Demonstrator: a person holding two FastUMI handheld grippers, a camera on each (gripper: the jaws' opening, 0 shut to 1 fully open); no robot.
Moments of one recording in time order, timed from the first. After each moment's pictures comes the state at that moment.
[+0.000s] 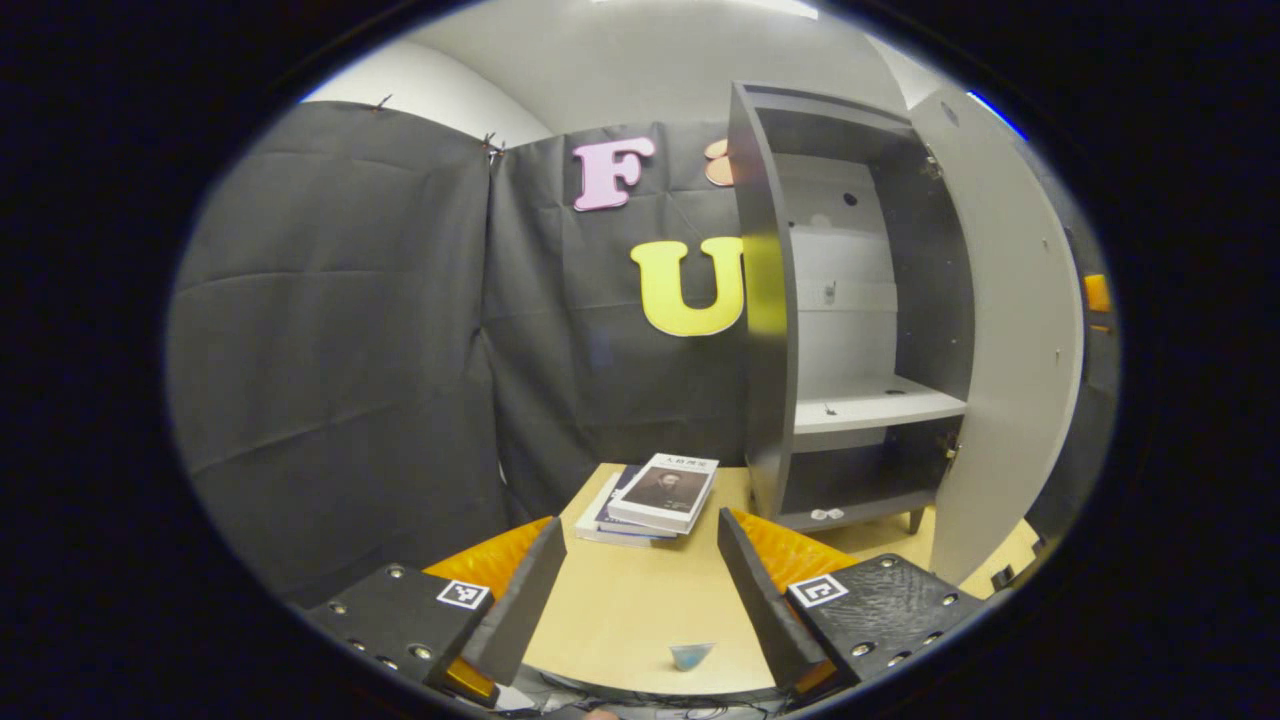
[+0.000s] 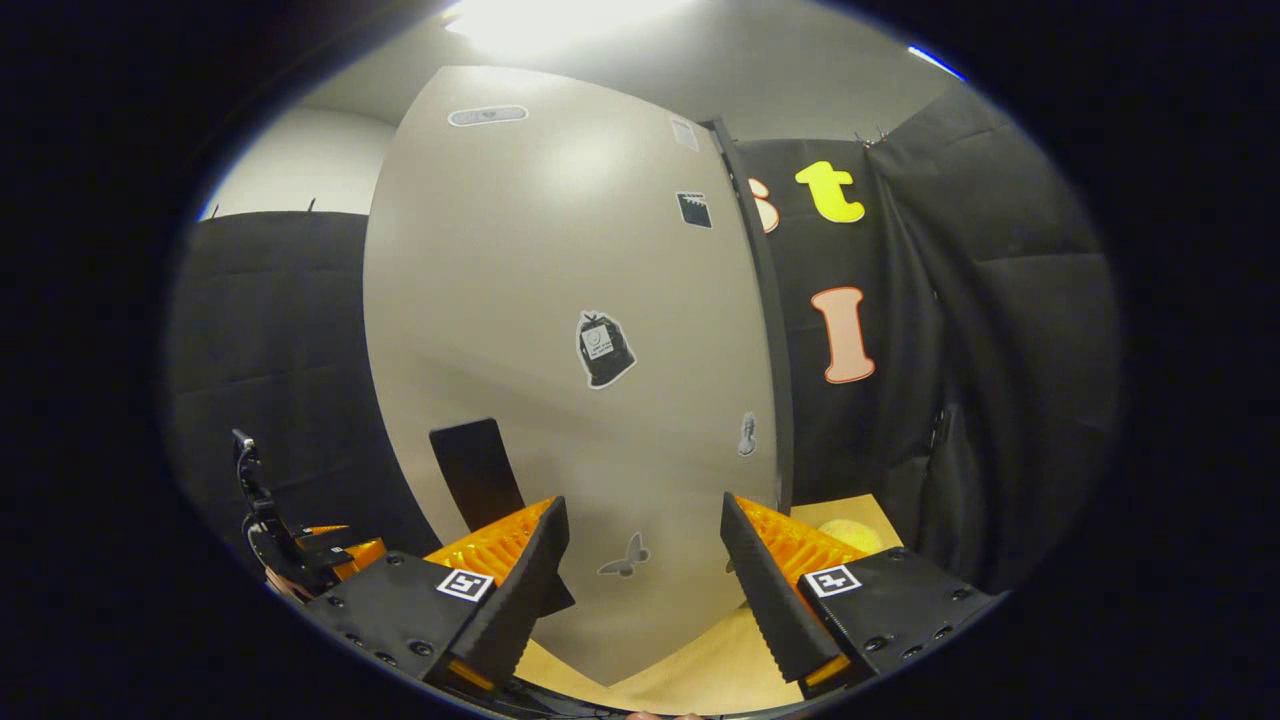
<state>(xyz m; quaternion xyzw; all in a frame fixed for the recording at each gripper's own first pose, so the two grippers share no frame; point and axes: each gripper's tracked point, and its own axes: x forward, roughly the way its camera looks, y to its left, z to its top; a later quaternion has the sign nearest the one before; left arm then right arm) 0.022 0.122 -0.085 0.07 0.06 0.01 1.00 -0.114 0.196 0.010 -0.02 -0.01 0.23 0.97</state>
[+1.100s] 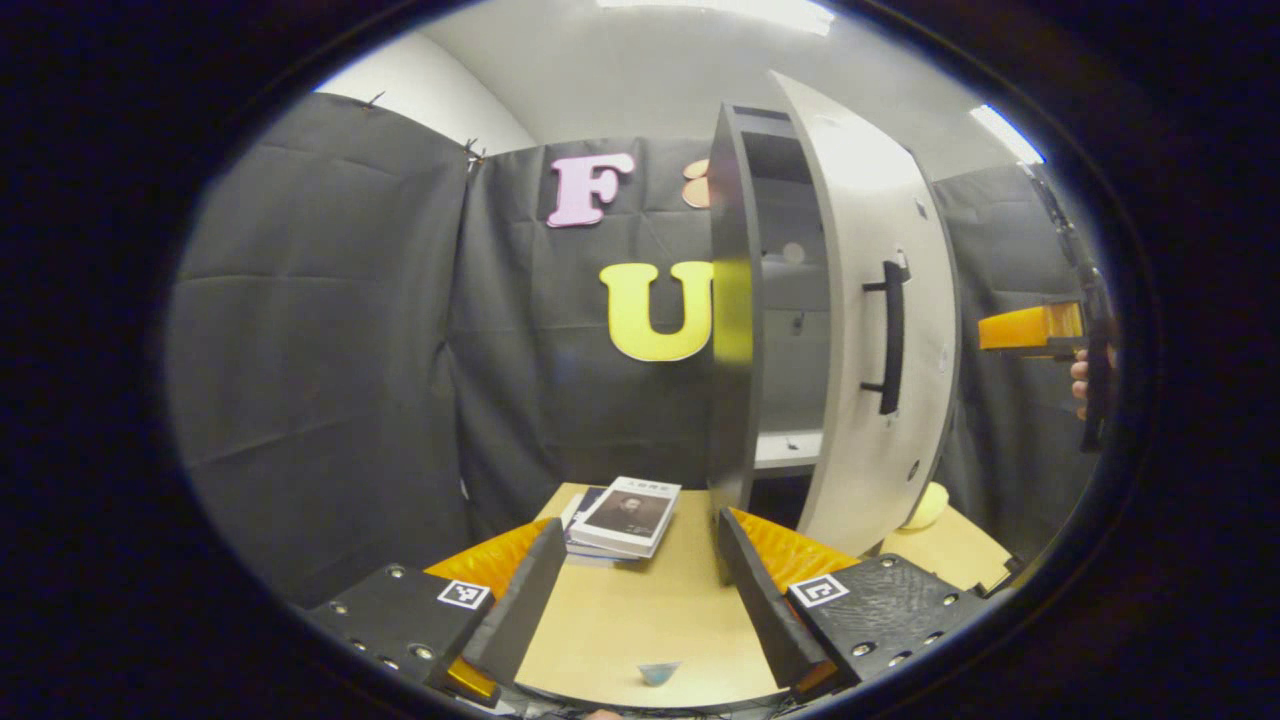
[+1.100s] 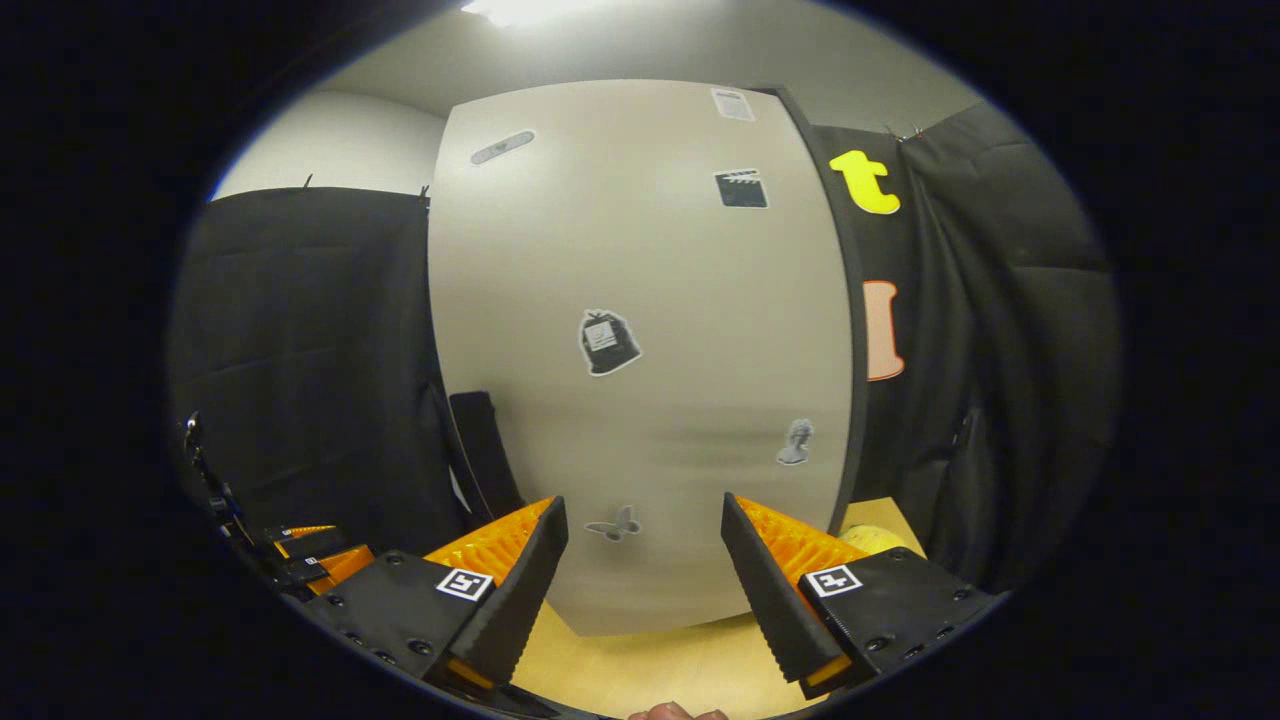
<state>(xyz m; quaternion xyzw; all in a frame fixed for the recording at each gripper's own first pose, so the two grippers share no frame) 0.037 0.078 -0.046 0.05 0.03 -0.06 1.00 -0.067 0.223 0.022 -0.05 0.01 0.19 0.98</state>
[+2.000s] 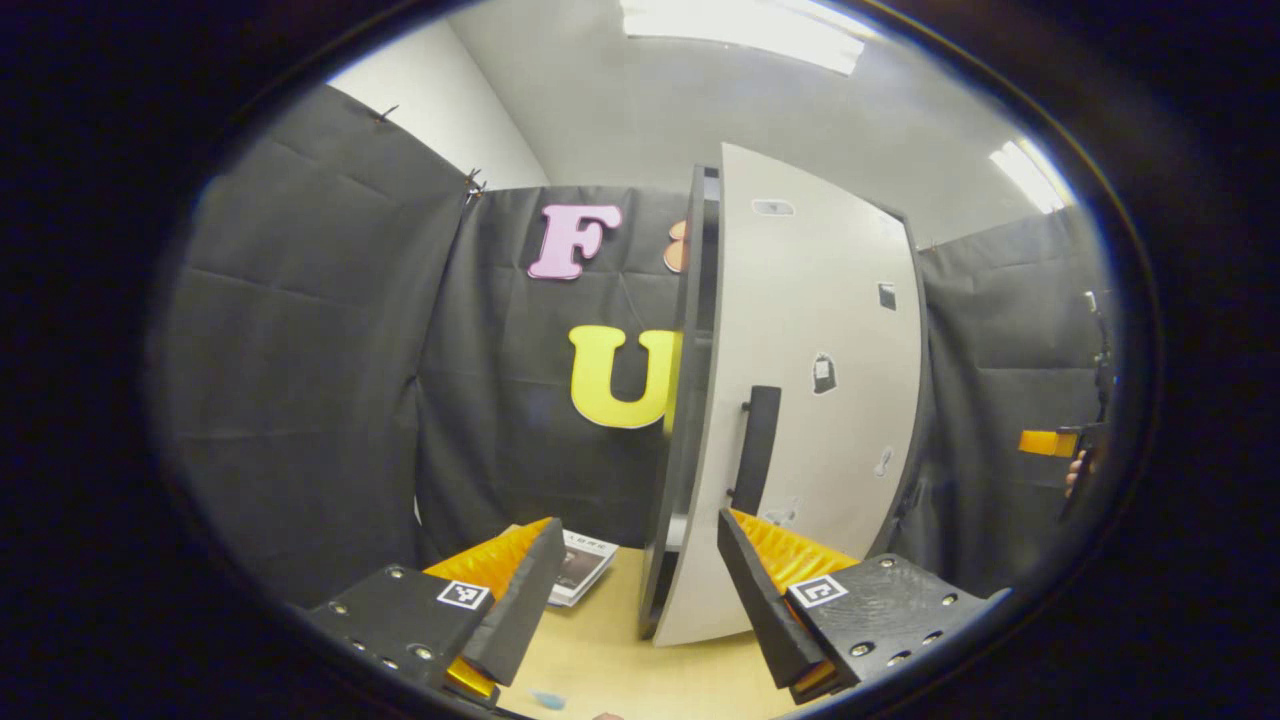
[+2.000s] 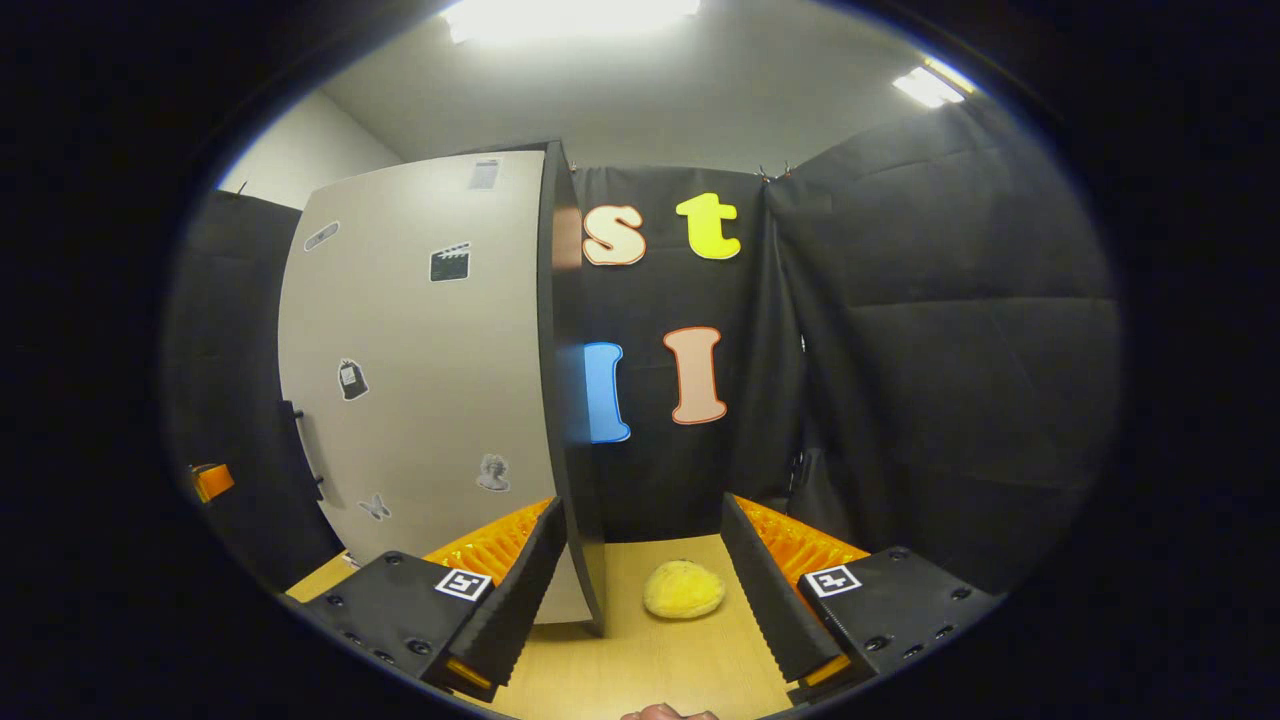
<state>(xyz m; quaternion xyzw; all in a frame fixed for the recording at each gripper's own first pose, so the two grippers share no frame) 0.014 -0.019 0.045 -0.01 -0.05 -0.06 1.00 -0.042 -0.006 0.063 -0.05 -0.06 0.06 1.00</state>
